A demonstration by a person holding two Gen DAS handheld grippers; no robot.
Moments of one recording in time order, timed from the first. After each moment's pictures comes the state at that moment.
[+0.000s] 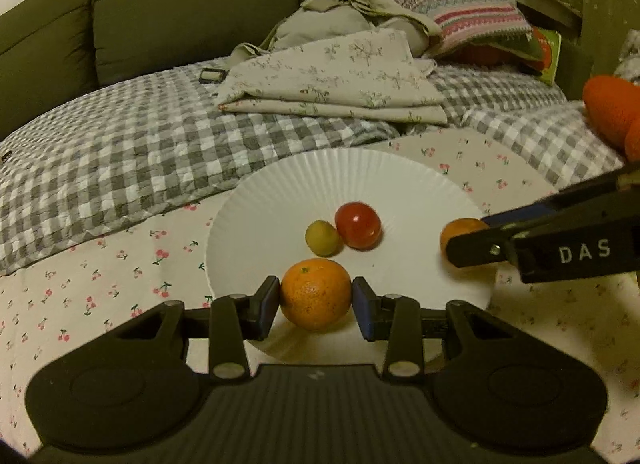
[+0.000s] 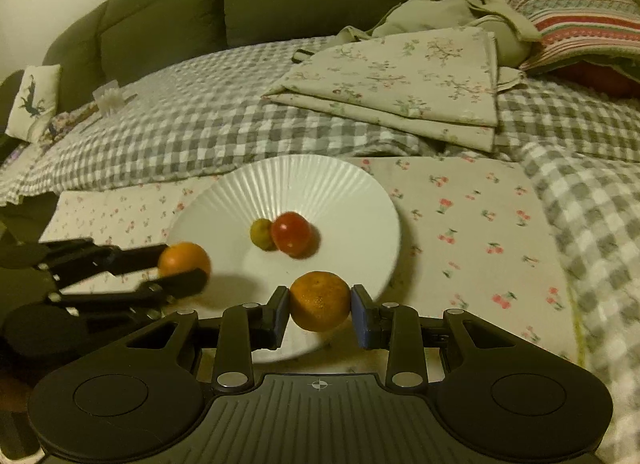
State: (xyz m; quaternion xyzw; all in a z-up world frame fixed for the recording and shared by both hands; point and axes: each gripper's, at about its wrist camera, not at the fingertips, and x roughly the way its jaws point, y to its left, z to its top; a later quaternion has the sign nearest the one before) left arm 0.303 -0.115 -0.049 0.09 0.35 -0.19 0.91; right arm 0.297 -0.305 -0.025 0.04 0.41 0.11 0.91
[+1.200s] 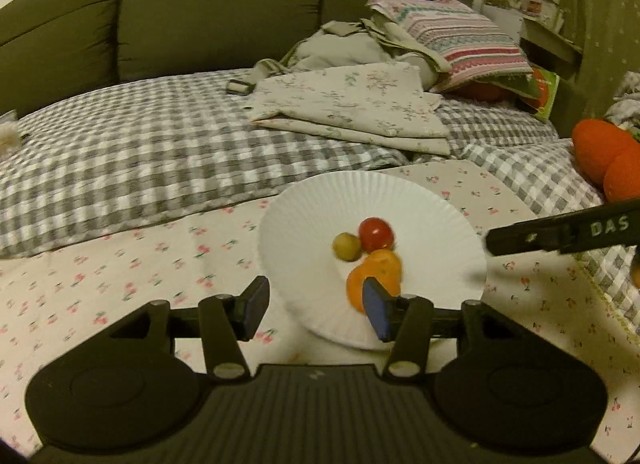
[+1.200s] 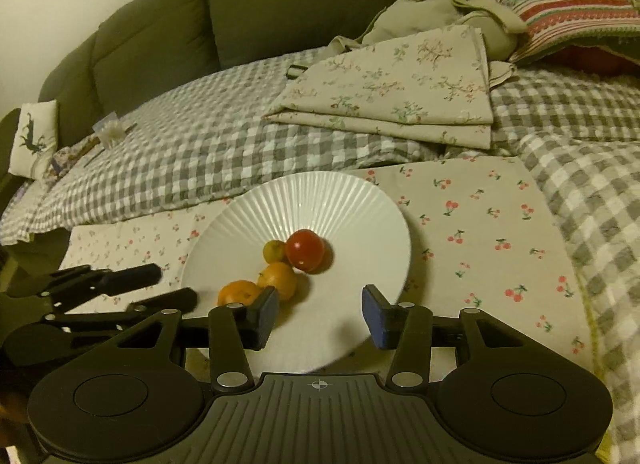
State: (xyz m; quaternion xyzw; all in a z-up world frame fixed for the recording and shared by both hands) left arm 0.281 -0.057 -0.014 0.04 0.34 -0.19 0.92; right arm 0.285 -0.312 -0.005 0.09 0.40 0.09 0.91
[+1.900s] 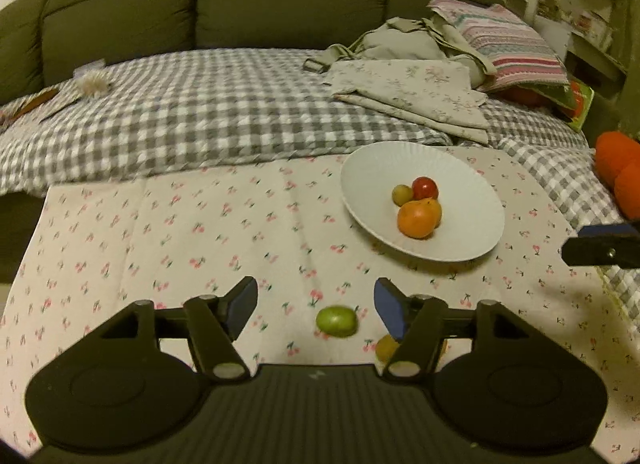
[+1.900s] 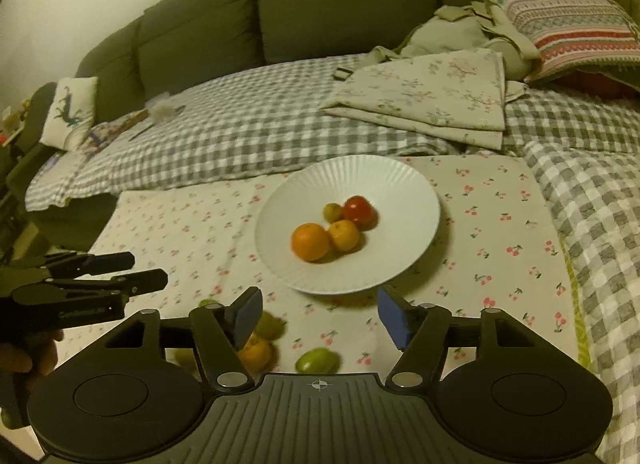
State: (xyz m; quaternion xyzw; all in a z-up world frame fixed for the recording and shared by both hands) left arm 0.206 0.006 0.005 0.00 0.38 -0.12 0.92; right arm 0.195 -0.278 0.034 0.06 0.39 0.14 0.91
